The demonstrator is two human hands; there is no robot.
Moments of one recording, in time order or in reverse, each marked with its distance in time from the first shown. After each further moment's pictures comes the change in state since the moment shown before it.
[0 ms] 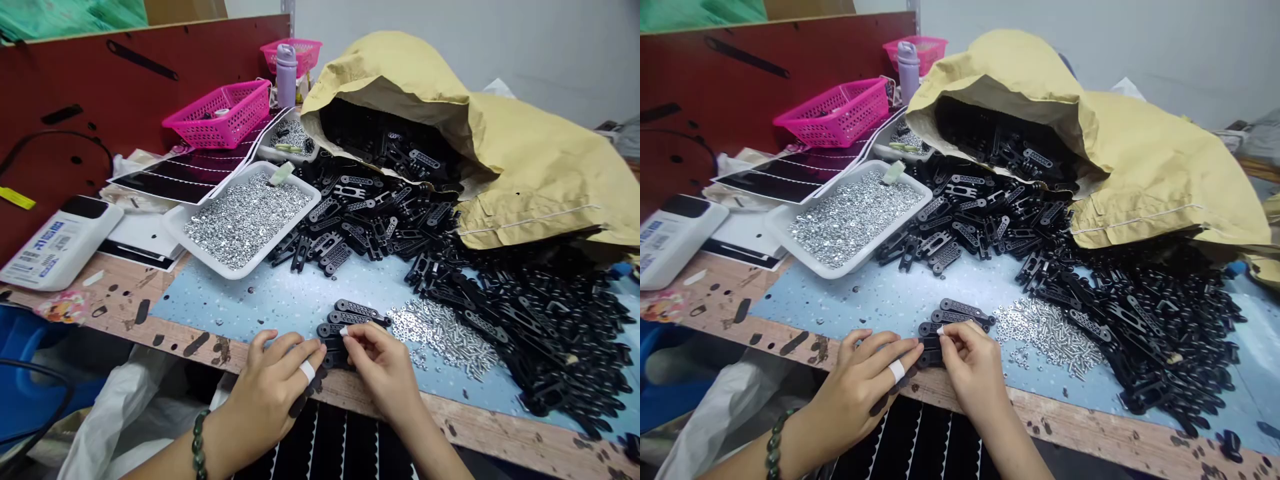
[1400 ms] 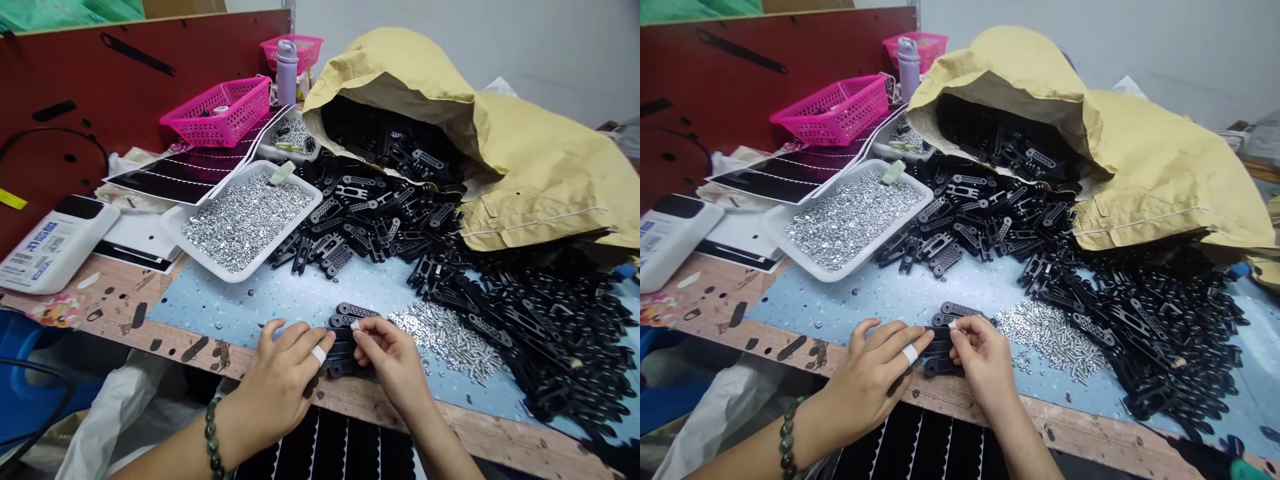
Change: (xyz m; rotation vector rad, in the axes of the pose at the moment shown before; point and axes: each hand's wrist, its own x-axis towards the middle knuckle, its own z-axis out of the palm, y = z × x) left_hand 0.025 -0.001 -0.006 0.044 -0.052 -0.009; right_hand 0.013 0.004 -0.007 0.257 0.026 0.202
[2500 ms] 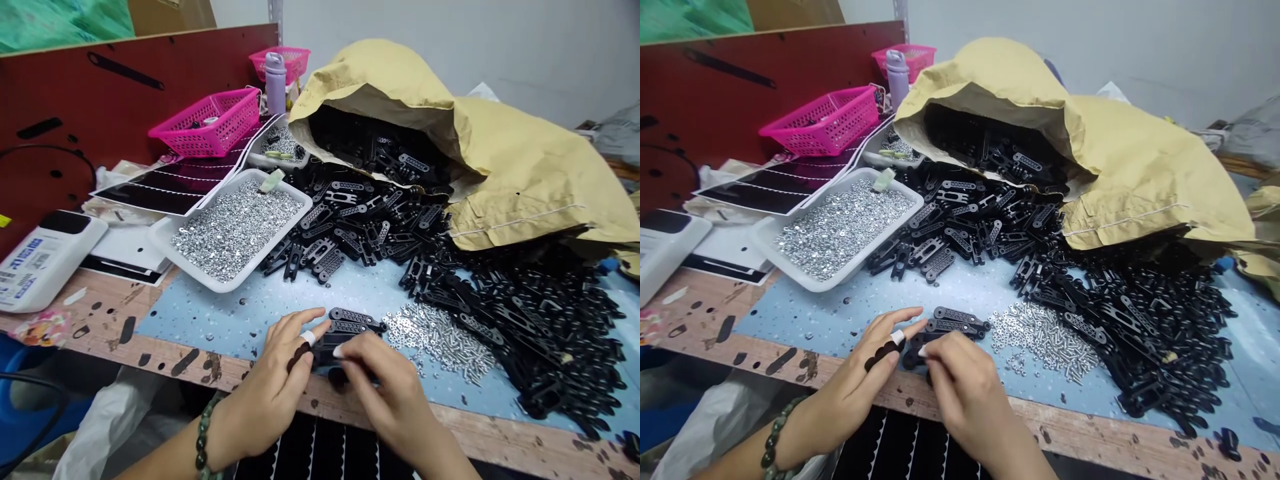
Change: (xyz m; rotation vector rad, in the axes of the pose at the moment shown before) left_hand 0.013 -0.001 -0.011 -0.483 -0.149 -0.301; right_hand -0.021 -0.029 -0.004 -0.452 -0.211 -0.619
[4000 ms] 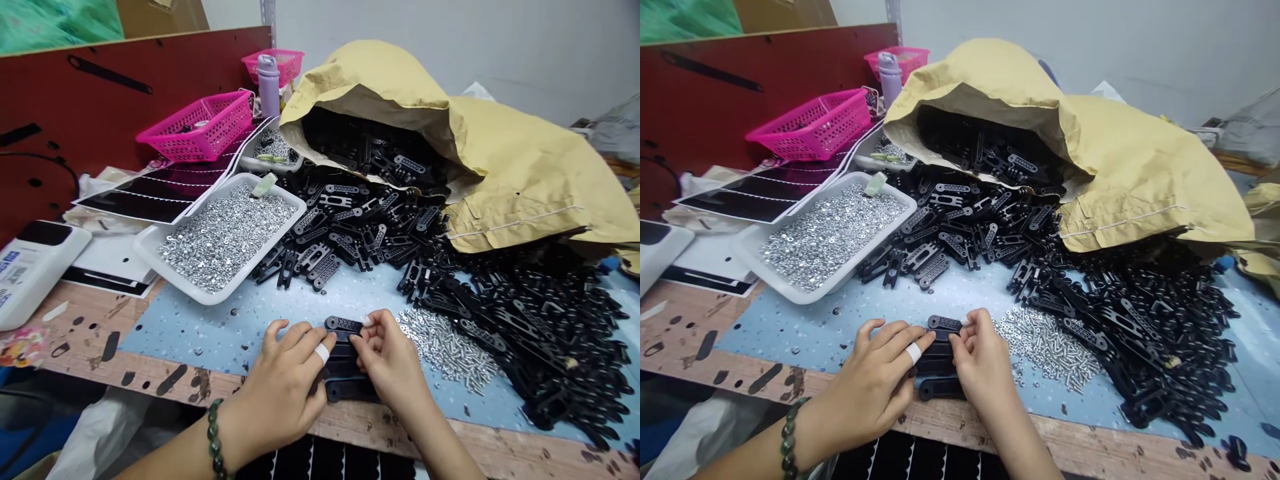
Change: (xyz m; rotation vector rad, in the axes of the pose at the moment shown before) left_hand 0.019 0.000 0.009 0.435 0.003 0.261; right_hand 0.012 0.045 0.001 0.198 0.216 0.640
